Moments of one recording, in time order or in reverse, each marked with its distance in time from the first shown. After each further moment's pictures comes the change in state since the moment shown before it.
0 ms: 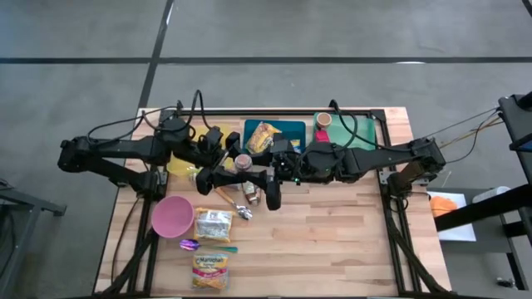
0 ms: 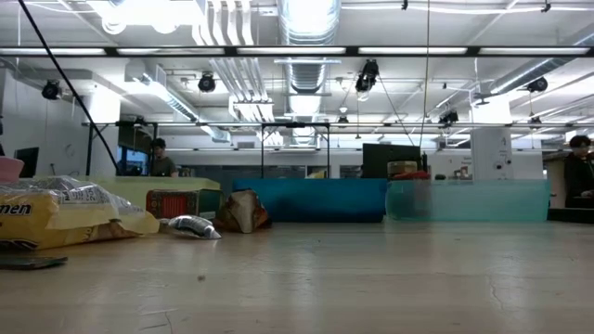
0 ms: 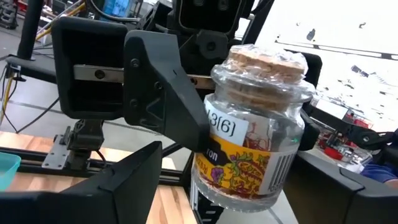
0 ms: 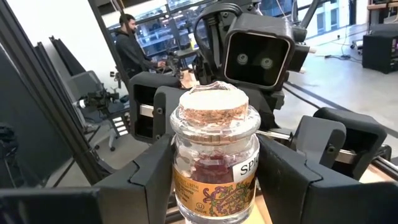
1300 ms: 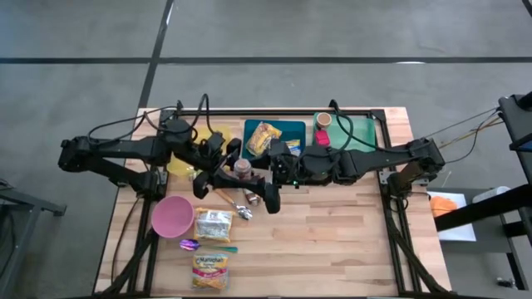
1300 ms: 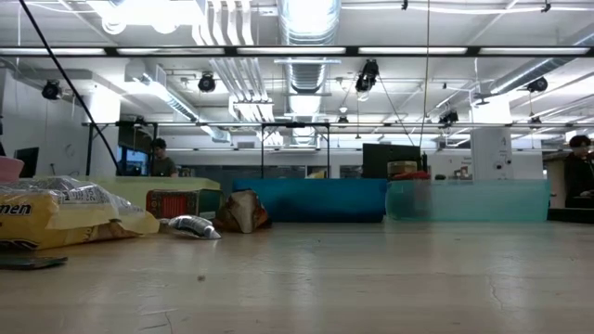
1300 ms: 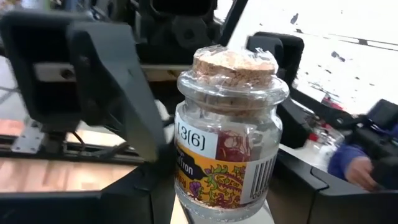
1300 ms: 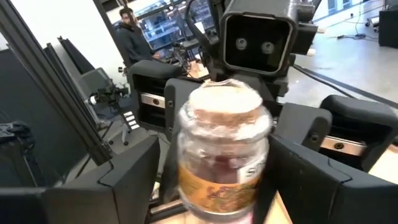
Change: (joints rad) left arm -0.012 0.001 -0.001 -0.045 0.101 -0.010; right arm 0.001 0.007 -0.022 -0.006 -0.033 0.079
